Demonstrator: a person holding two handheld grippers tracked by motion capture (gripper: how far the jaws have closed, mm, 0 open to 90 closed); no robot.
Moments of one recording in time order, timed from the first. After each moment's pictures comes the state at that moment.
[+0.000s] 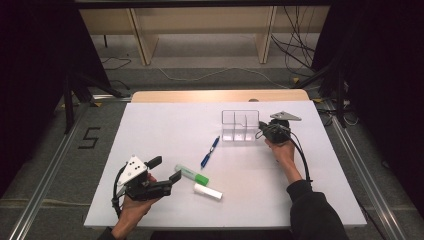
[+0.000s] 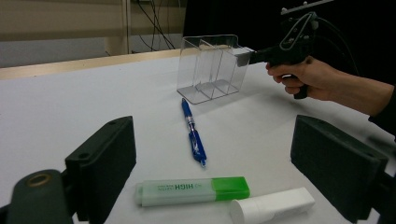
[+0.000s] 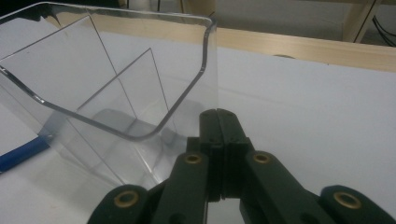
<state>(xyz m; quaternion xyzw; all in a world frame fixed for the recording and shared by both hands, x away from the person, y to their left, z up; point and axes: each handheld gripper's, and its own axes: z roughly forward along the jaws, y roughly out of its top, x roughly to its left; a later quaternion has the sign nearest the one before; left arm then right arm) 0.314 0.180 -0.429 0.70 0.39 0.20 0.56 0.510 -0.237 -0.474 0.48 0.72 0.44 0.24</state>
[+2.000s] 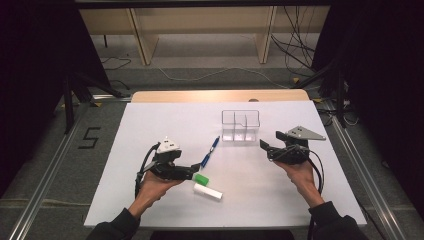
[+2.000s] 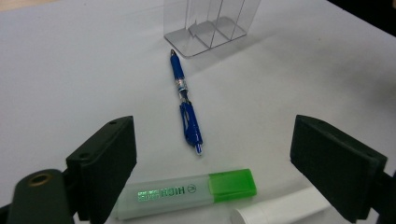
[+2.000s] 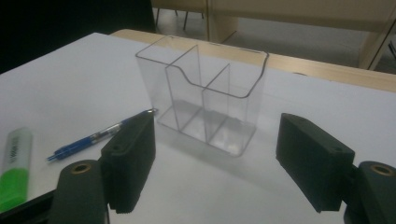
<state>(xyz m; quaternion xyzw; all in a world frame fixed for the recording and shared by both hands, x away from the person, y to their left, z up) 0.379 0.122 -0.424 0.79 0.42 0.13 0.43 0.403 -0.249 -0.420 0.43 0.73 0.48 0.23</state>
